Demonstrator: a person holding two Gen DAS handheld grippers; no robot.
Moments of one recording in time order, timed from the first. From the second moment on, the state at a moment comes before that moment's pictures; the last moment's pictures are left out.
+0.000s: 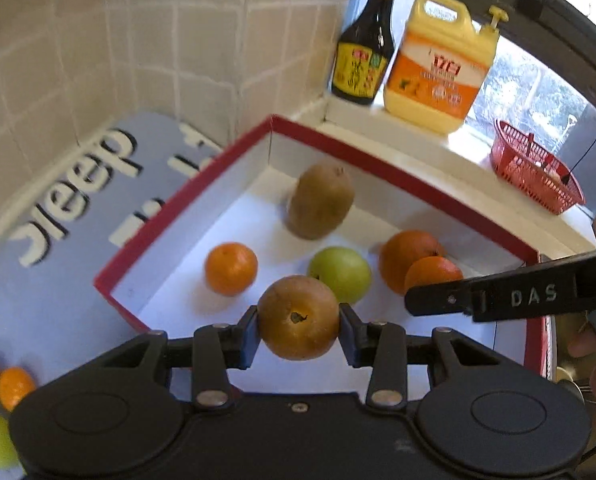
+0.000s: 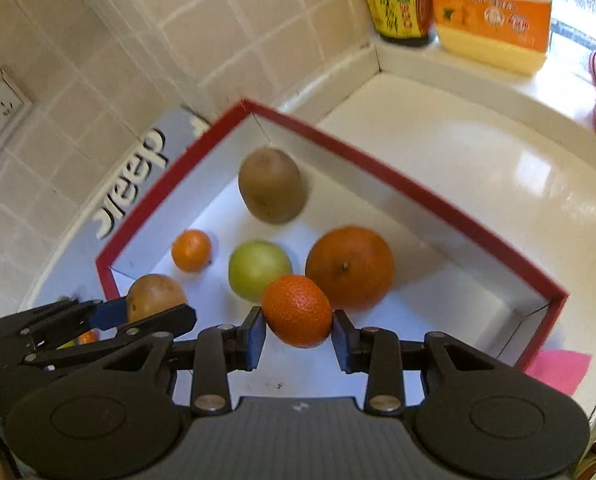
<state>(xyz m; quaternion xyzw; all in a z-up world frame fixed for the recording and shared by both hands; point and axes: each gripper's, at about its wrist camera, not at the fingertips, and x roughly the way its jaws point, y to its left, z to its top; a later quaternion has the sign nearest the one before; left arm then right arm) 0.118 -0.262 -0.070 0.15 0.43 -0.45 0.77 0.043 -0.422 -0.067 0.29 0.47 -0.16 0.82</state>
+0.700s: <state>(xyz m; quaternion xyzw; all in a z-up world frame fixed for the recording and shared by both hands) 0.104 -0.291 -0.098 0.27 0.40 -0.43 0.76 0.058 -0.414 -0.102 0.29 0.50 -0.17 0.80</state>
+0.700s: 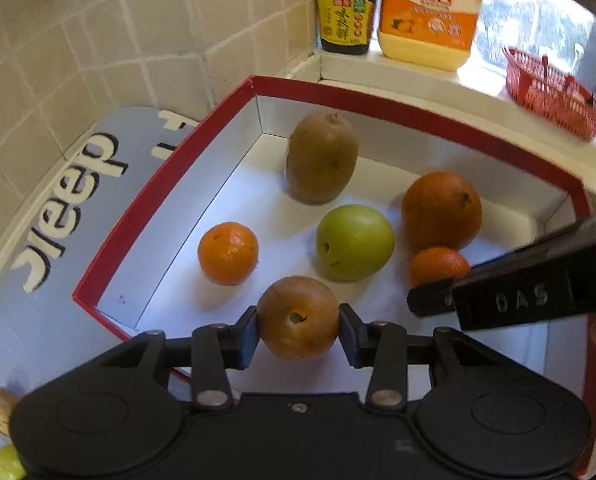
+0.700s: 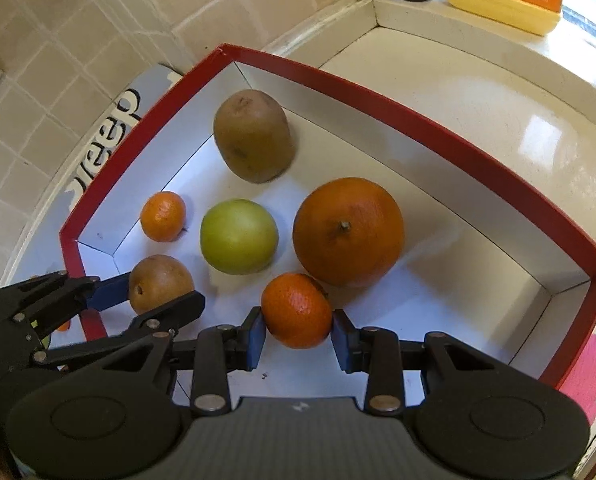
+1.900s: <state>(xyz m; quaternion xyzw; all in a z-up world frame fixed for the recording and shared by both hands) 0.128 -0.024 -0.001 0.01 0.37 -0.32 0.87 0.072 -0.301 -0.023 0.24 0.48 -0.01 0.85</state>
